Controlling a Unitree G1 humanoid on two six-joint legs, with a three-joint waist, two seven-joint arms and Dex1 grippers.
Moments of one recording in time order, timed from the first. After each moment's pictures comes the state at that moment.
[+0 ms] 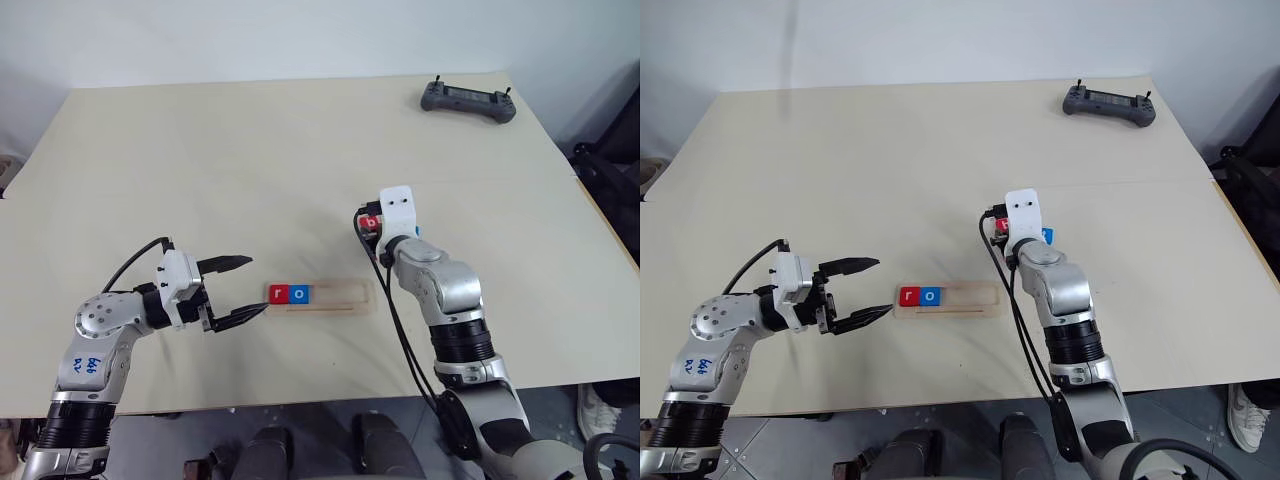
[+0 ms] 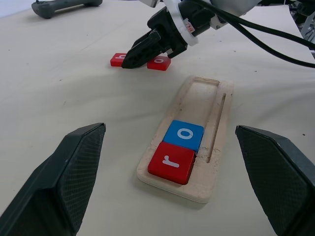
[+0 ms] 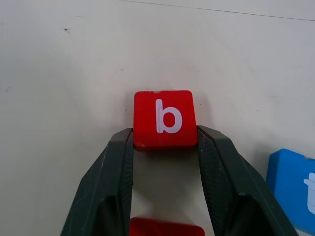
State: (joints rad) left arm -0.19 0.64 0.12 -0.03 -0.44 0.05 -1.06; right arm -0.70 -0.08 0.01 0.08 0.12 0.91 0.00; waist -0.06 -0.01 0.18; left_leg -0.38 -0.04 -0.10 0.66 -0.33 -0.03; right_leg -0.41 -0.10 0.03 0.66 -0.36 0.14
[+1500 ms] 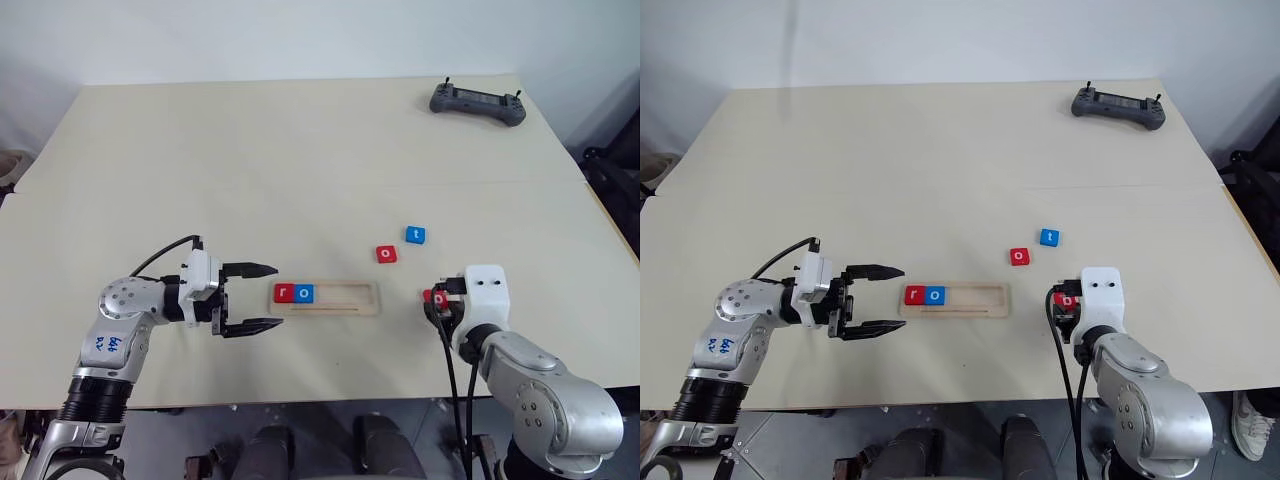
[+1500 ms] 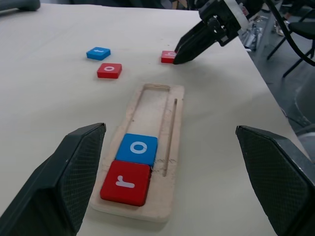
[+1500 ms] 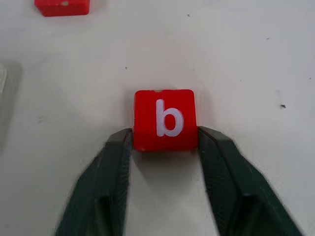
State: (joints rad) left arm -0.31 0.62 0.03 0.06 -0.44 0.05 -1.27; right arm -0.15 -0.12 -0.19 -0.90 0.19 1.58 0.08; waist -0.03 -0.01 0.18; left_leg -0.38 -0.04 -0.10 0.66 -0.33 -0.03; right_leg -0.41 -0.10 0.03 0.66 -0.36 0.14
